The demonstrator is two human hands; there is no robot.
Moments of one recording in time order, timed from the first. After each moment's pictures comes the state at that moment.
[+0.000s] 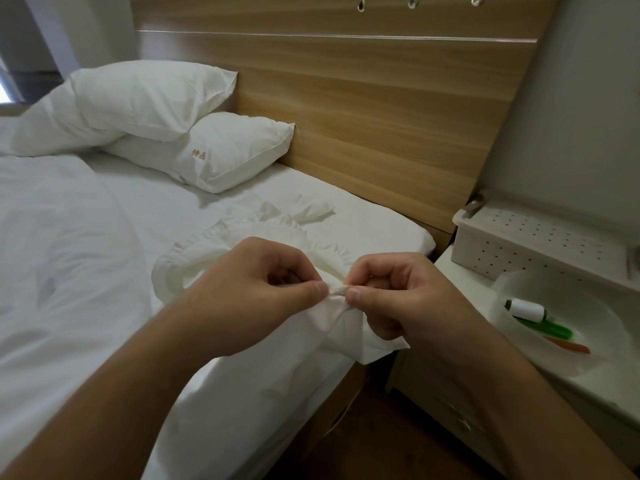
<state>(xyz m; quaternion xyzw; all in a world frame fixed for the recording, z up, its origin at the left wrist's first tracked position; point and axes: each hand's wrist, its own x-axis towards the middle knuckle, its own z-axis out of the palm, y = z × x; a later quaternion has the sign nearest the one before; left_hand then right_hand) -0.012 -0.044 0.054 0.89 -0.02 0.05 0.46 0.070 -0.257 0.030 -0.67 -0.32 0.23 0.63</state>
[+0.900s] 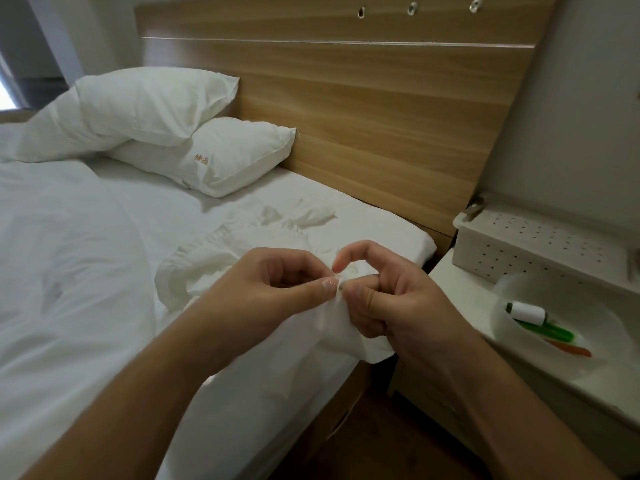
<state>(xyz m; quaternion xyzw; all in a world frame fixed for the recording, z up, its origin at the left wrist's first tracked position) -0.010 -0.049 0.044 0.79 -0.05 0.03 0.61 0.069 -0.248 0.021 -0.60 -0.34 0.24 0.68</state>
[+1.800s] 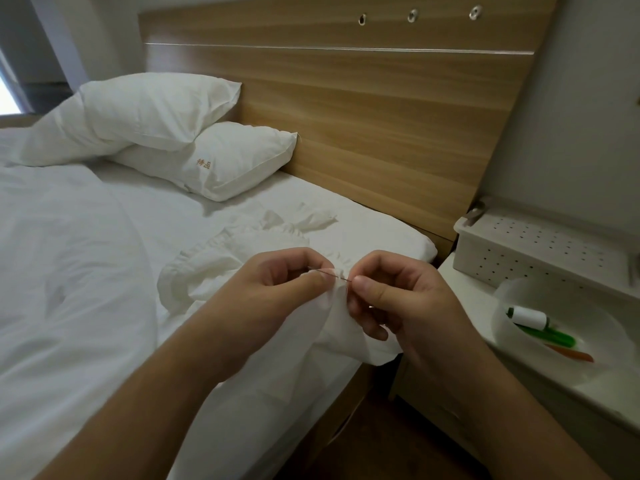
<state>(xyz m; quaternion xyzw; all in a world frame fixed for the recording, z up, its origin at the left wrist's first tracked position) -0.010 -0.054 0.044 0.77 -0.02 0.04 0.64 0.065 -0.251 0.024 -0.62 -0.30 0.16 0.71</state>
